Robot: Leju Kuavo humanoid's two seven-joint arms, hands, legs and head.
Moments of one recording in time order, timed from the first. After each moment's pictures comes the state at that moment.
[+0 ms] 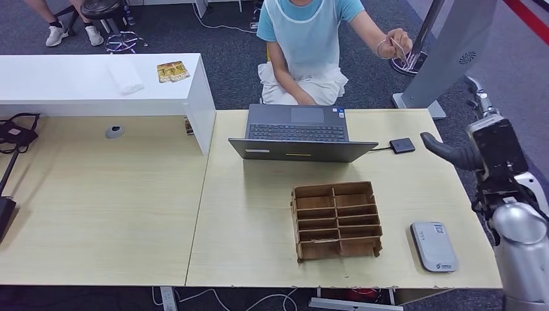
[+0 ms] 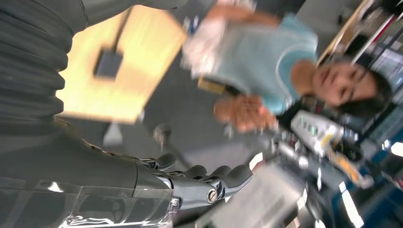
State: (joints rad) left arm -0.12 -0.08 -1.46 -0.11 1.32 0.32 0.04; right arm -0.39 -0.47 0.11 -1.51 0.21 -0.03 -0.09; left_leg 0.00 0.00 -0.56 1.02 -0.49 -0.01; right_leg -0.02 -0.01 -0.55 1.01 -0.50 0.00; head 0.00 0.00
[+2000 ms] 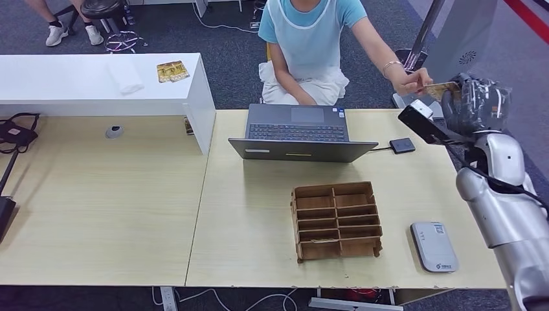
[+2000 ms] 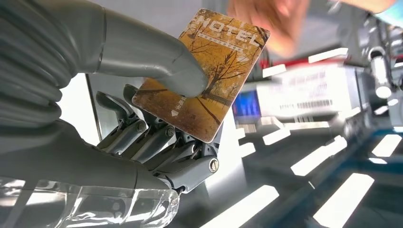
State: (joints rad) left arm -0.14 -0.09 -1.53 -0.11 1.20 0.32 0.07; right arm -0.71 -0.47 0.34 -1.07 0.95 -0.30 0.05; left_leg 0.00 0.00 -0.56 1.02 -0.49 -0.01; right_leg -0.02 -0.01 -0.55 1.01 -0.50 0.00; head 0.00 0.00
